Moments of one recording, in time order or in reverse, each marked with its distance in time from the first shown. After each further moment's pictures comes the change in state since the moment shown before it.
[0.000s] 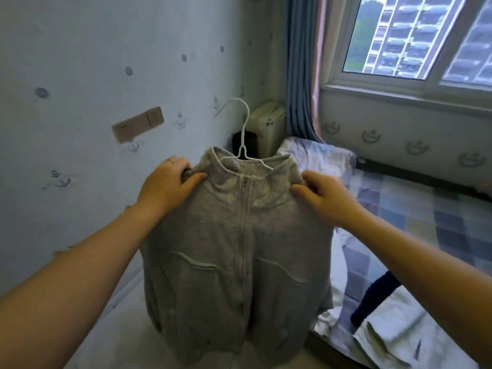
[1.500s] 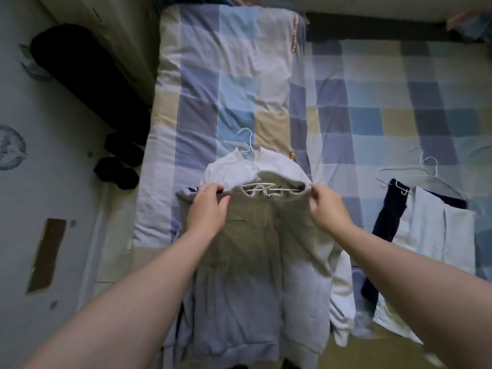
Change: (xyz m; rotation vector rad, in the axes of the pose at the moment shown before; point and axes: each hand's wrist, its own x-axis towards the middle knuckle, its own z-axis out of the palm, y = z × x) left_hand 0.324 -0.061 0.647 -0.284 -0.819 -0.225; right_hand 0.228 0.506 0.239 0.052 -0.021 1.155
